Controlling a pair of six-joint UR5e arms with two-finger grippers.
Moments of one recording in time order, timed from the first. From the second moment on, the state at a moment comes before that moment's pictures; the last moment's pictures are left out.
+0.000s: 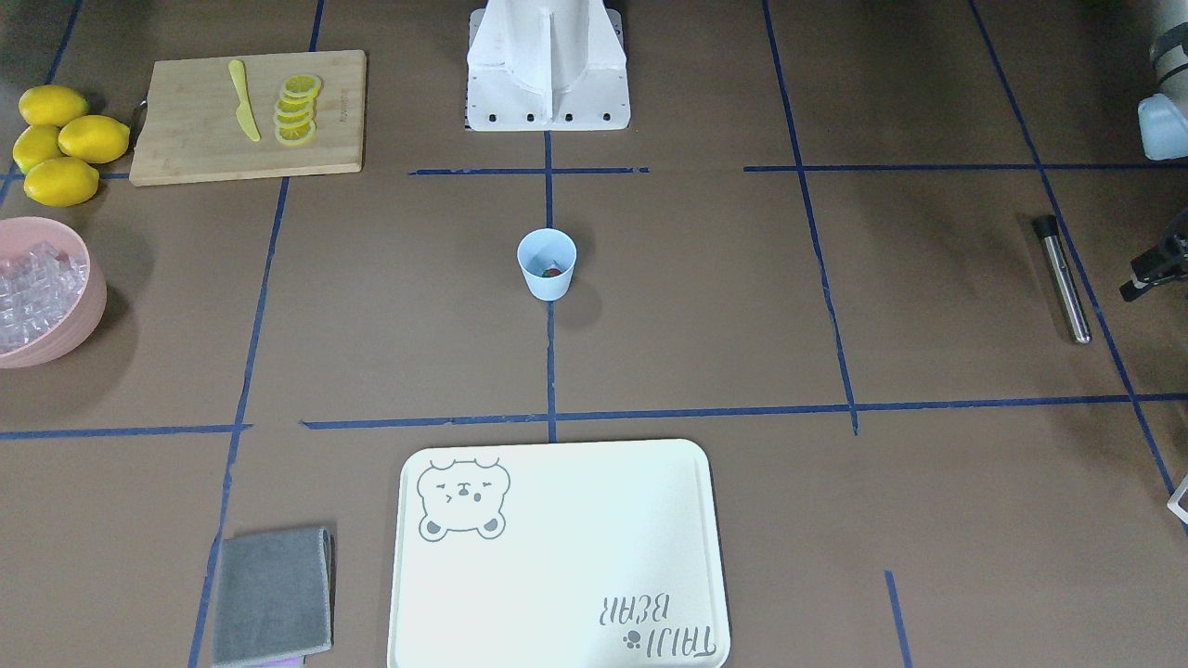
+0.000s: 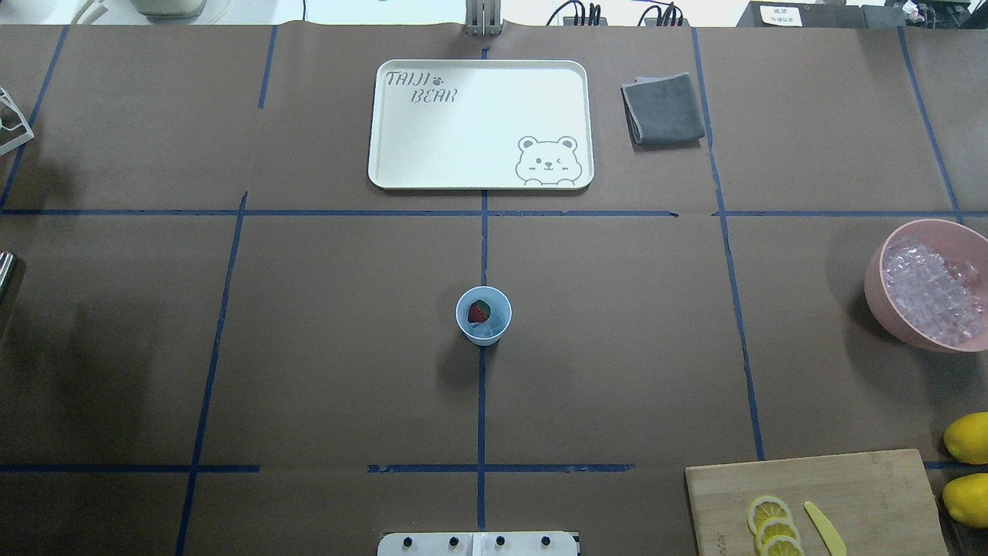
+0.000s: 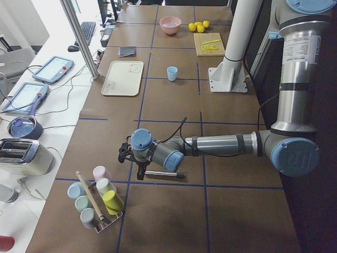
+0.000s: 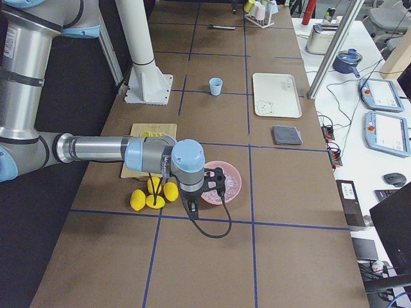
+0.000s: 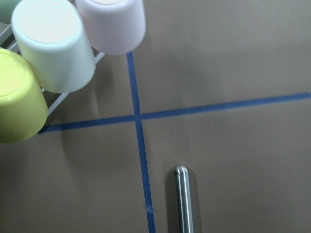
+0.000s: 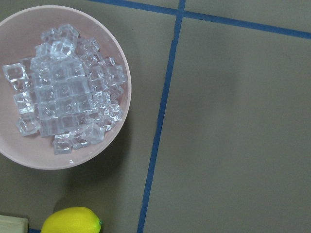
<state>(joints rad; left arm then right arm) -1.33 -1.56 -1.42 -2.16 -2.37 -0.37 1.63 -1.88 1.93 -1.68 2.35 -0.25</state>
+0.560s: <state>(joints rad) -1.21 -1.56 -1.30 -2.36 -2.31 -0.47 1.63 -1.88 1.93 -1.68 2.35 -0.25</state>
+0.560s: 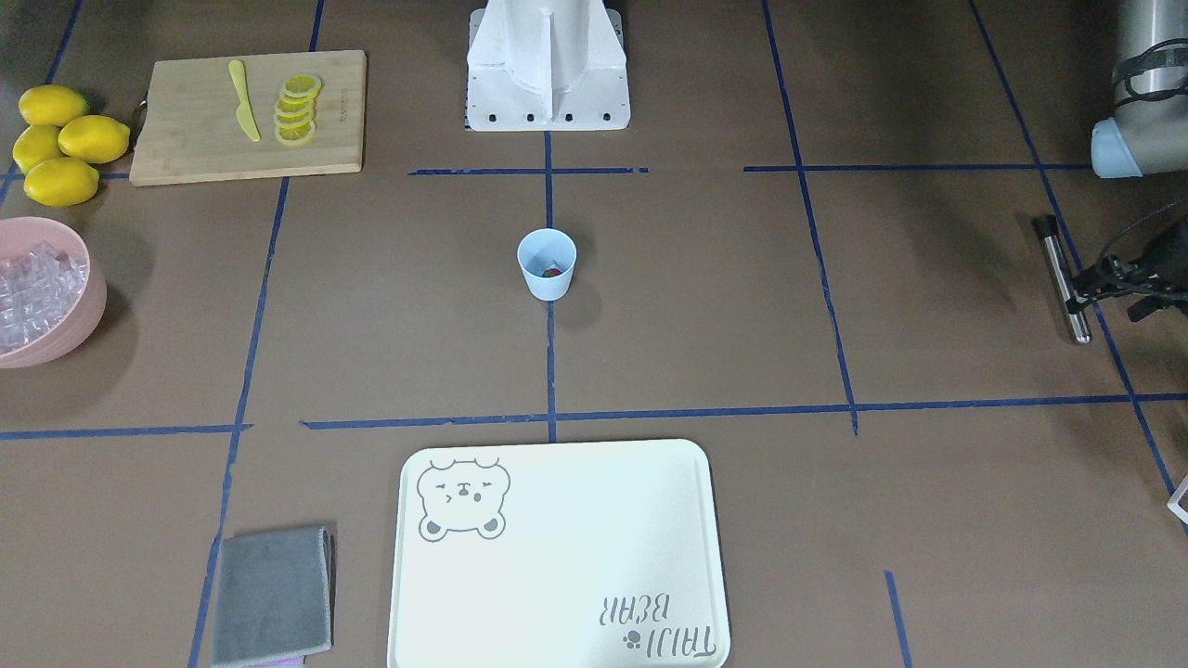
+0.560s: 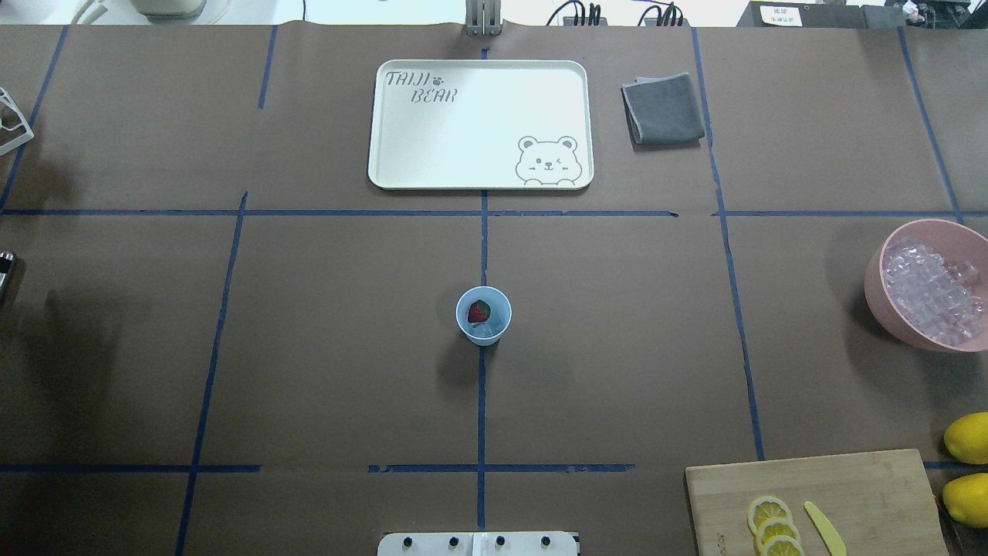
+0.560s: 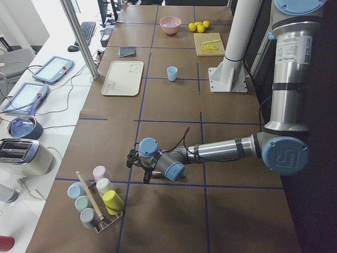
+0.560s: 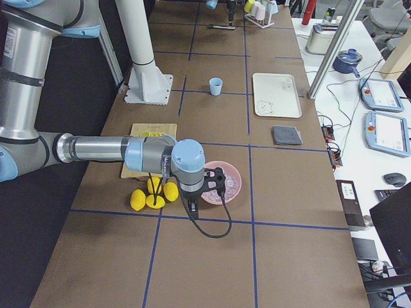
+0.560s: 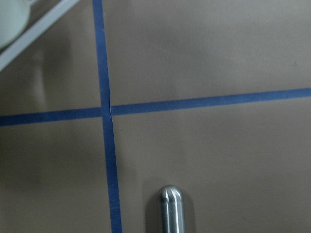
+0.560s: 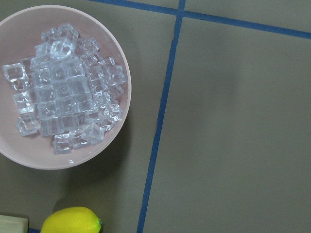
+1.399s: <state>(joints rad) -1.16 -1.56 -1.28 -2.36 -2.30 -0.47 1.63 -1.88 1.93 -1.68 2.35 -0.25</state>
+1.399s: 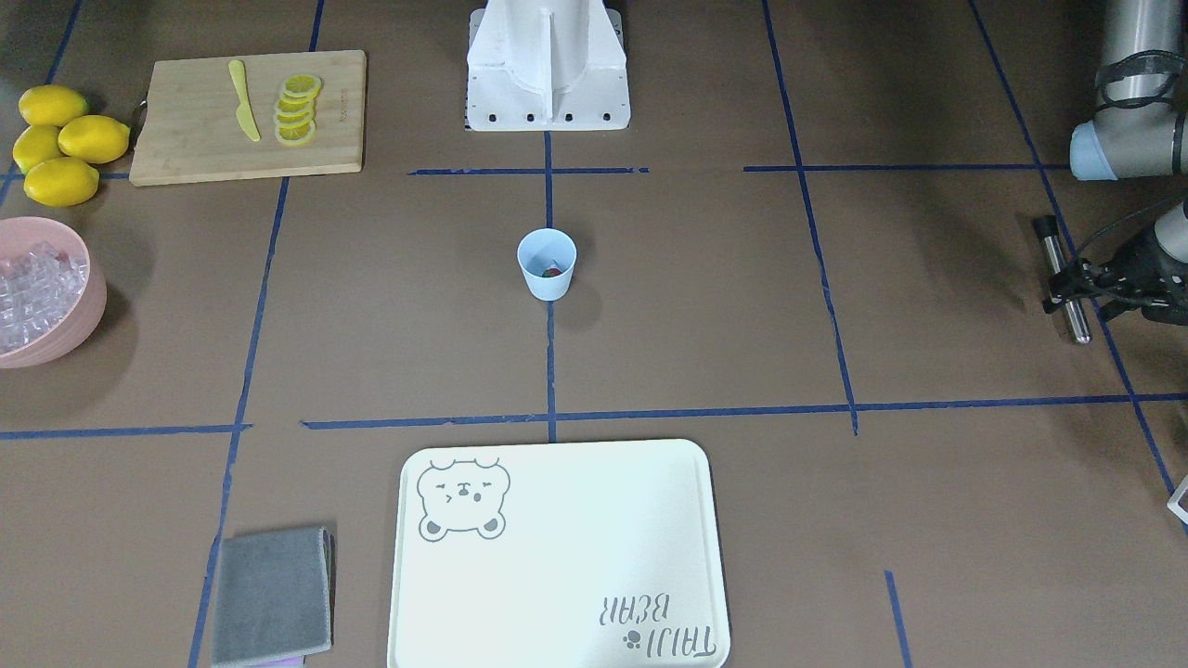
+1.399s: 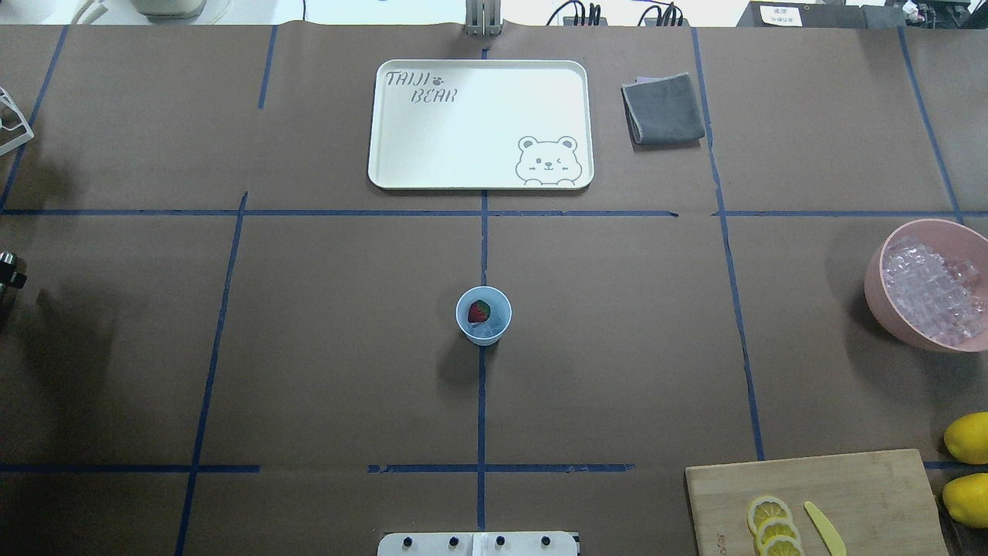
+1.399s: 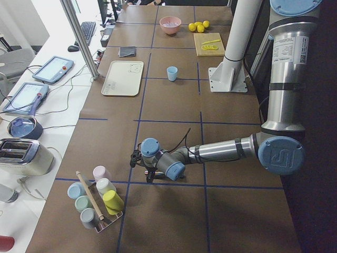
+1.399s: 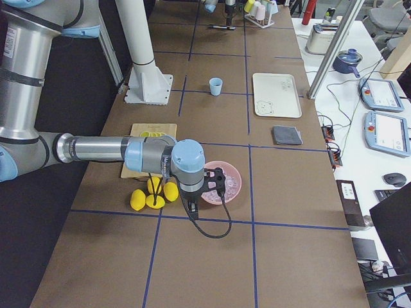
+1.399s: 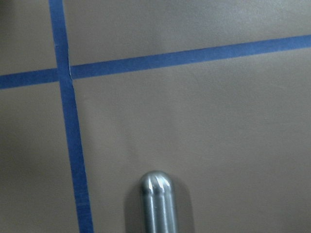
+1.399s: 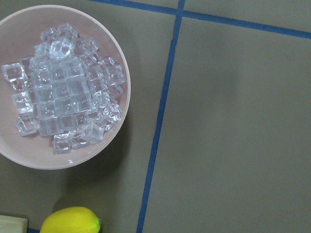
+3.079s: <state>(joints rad) -1.12 -1.65 -1.50 -2.49 -2.29 -0.34 1.63 -1.88 1.94 -1.68 2.35 -0.25</state>
